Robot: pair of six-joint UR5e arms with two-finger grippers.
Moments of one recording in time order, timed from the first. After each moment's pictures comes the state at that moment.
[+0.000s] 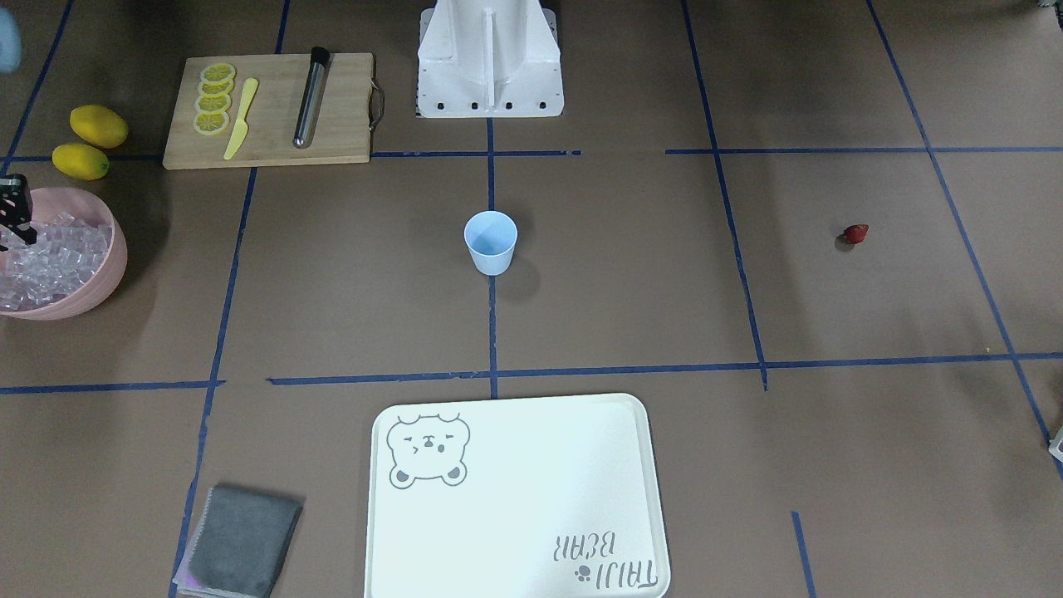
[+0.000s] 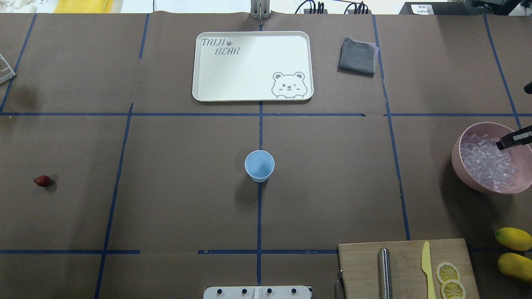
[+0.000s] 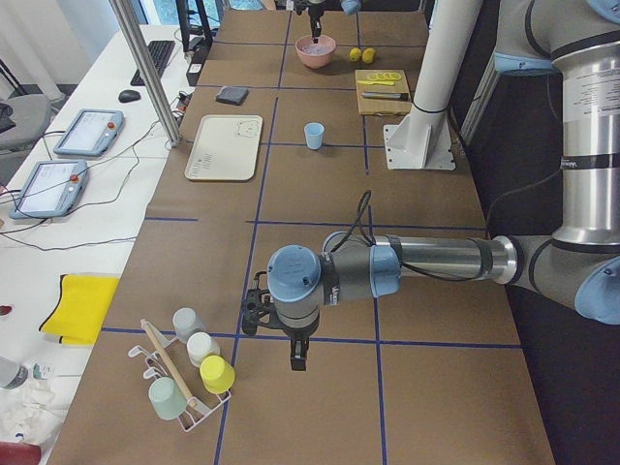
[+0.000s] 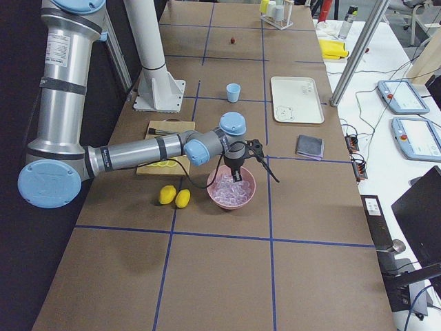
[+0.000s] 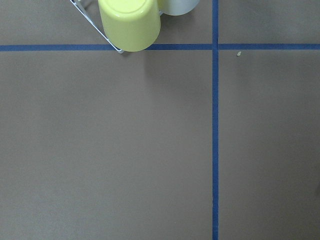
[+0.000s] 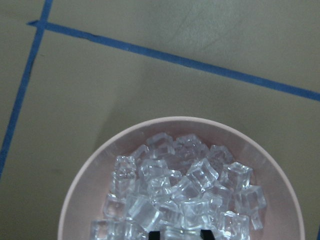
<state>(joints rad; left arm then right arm) -1.71 -1.44 -1.74 -1.39 -2.36 0.21 1.15 -1.73 1.94 -1.26 2.22 0.39</state>
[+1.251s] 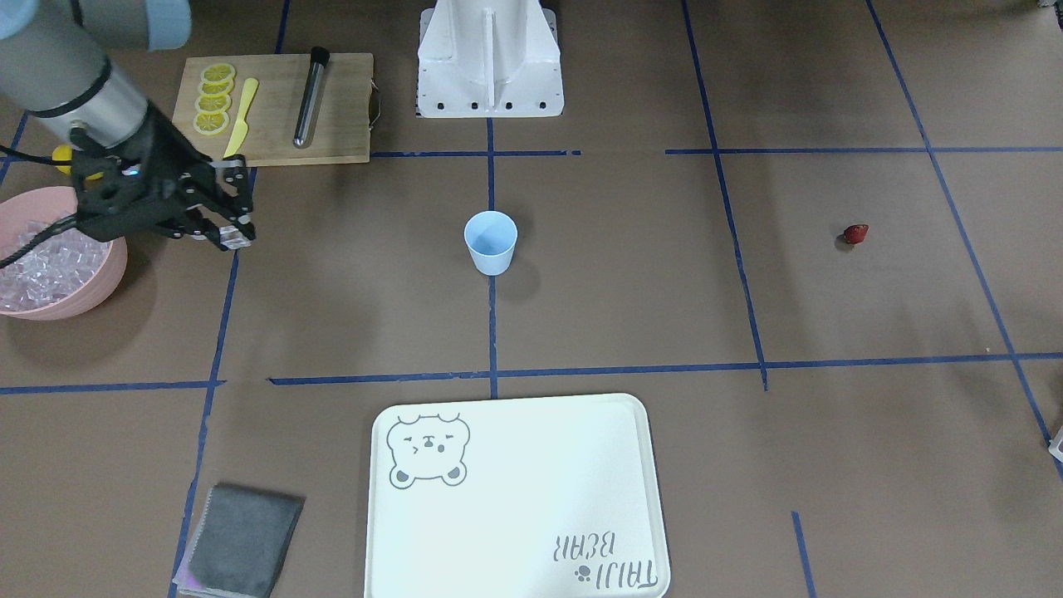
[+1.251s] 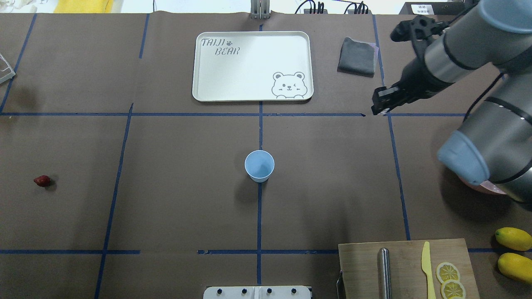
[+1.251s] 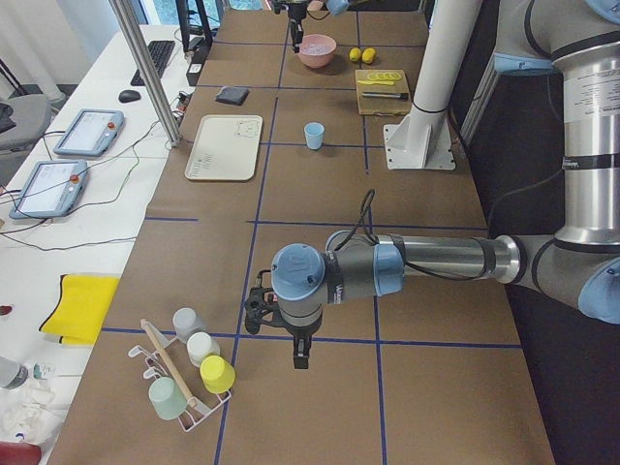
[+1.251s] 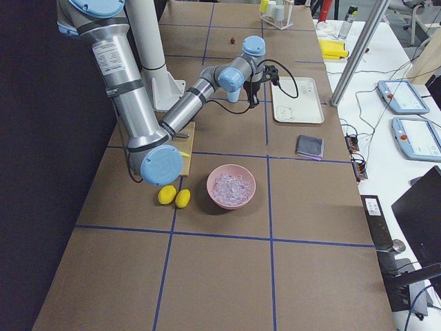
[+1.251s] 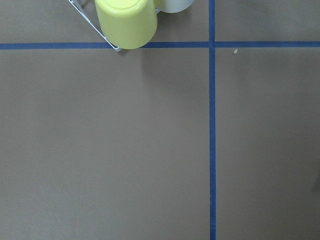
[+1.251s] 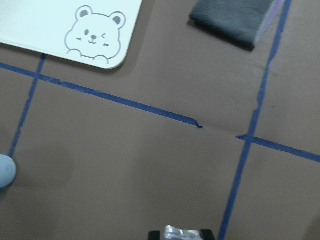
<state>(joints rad) -1.71 -1.42 -1.76 -1.39 -2.37 0.22 0.86 -1.15 1.98 -1.61 2.16 0.76</state>
